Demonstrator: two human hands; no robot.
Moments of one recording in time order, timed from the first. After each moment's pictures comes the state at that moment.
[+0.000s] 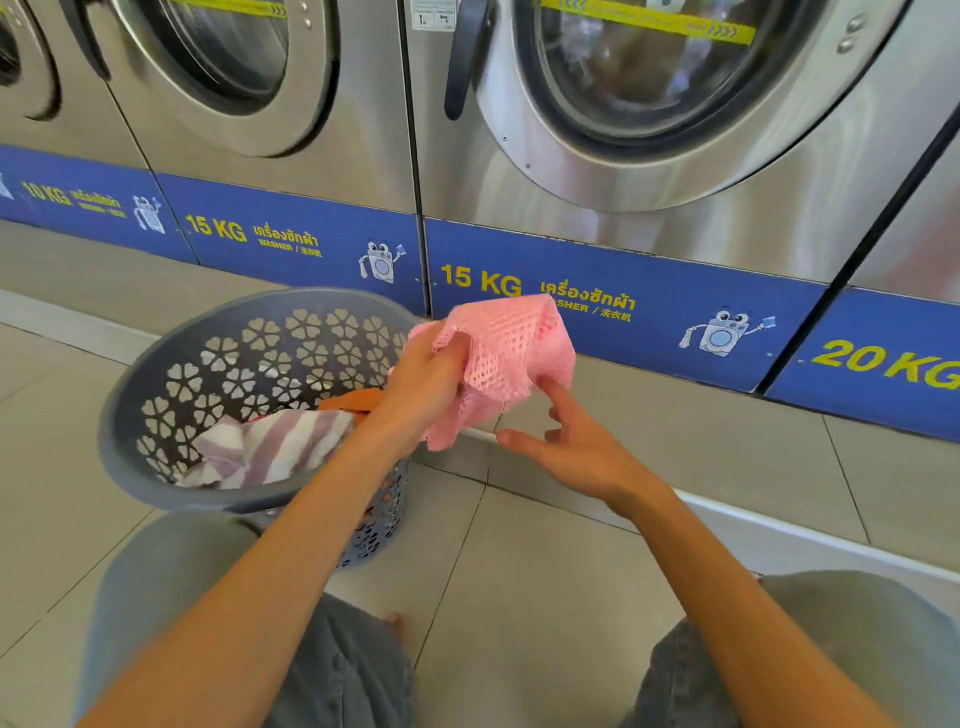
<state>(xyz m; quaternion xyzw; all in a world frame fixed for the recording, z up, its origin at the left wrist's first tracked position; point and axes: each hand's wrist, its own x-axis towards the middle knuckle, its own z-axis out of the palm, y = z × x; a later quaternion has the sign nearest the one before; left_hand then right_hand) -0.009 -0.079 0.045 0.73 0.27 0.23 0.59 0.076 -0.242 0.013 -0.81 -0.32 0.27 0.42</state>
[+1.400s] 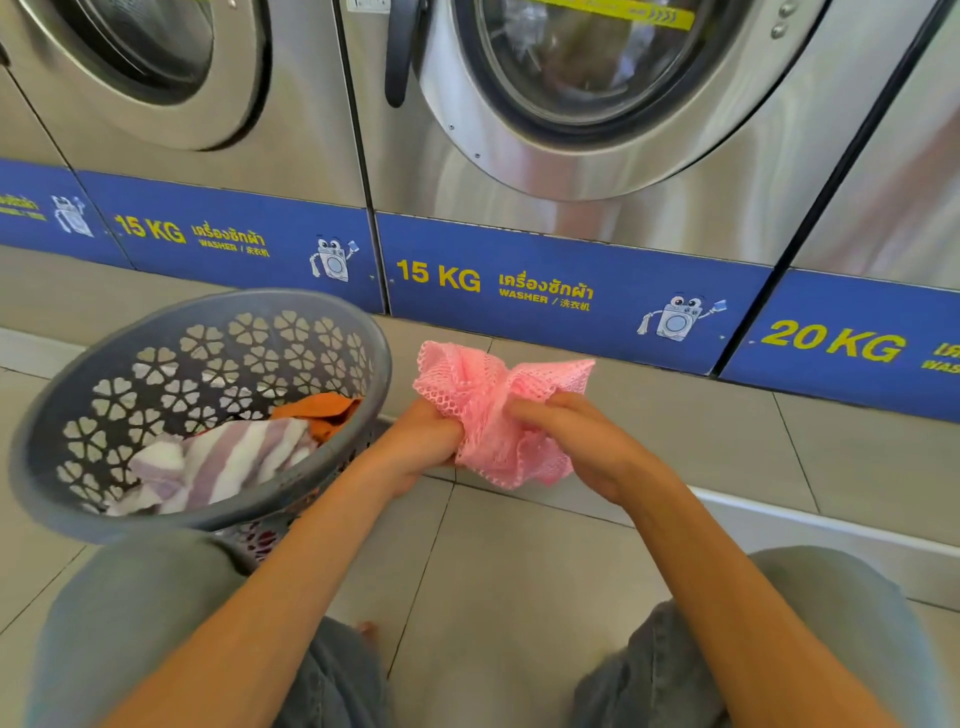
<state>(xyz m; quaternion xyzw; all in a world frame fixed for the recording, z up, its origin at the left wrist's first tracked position) 0.007 -0.109 0.007 0.74 0.23 0.01 0.64 0.107 -0.259 0.015 -0.74 -0.23 0.35 0.52</state>
